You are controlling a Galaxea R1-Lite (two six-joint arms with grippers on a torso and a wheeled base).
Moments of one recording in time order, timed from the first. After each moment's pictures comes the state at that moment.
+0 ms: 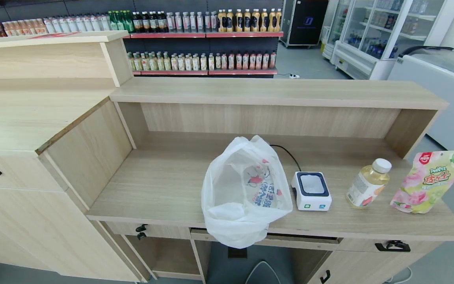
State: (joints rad) left arm 0.00 0.00 0.00 0.00 0.01 0.01; right arm -0.11 0.81 -0.42 -0.37 -0.03 -0.05
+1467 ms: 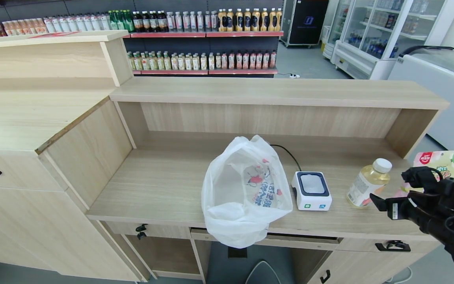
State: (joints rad) left arm 0.00 0.00 0.00 0.00 0.01 0.01; right arm -0.21 2.06 -0.36 -1.39 0.04 -0.25
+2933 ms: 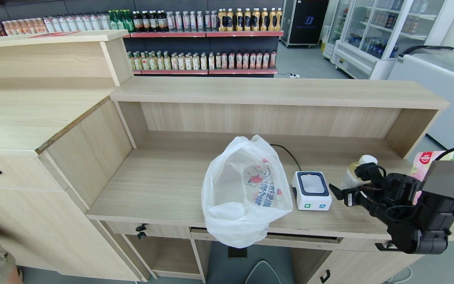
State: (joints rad) left arm 0.00 0.00 0.00 0.00 0.01 0.01; right arm -0.07 2.39 -0.70 -1.48 0.13 -0.24
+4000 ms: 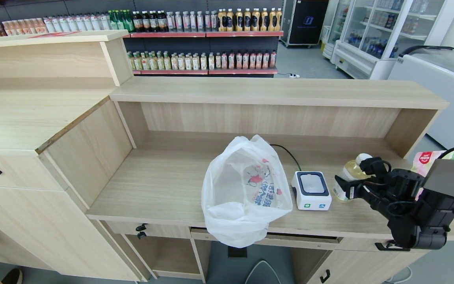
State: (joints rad) left arm 0.00 0.00 0.00 0.00 0.01 0.01; right arm -0.10 2.41 -0.77 -1.51 0.17 -0.21
